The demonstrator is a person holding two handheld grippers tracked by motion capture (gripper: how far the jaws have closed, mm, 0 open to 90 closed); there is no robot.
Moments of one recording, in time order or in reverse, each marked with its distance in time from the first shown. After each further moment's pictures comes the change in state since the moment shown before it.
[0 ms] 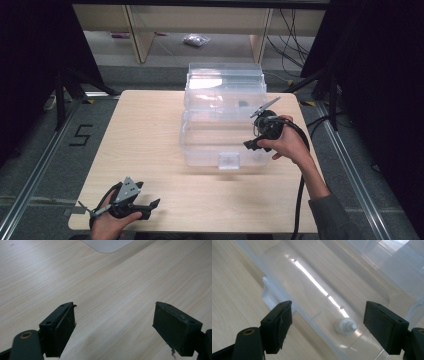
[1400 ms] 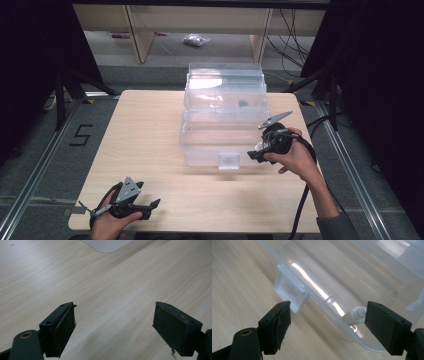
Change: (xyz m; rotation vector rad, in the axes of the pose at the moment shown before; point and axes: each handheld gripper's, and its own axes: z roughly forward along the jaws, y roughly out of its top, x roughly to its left) left arm -0.001 0.000 0.001 -0.004 0.008 0.001; right arm 0.012 -0.037 -0.009 -0.090 0.013 0.001
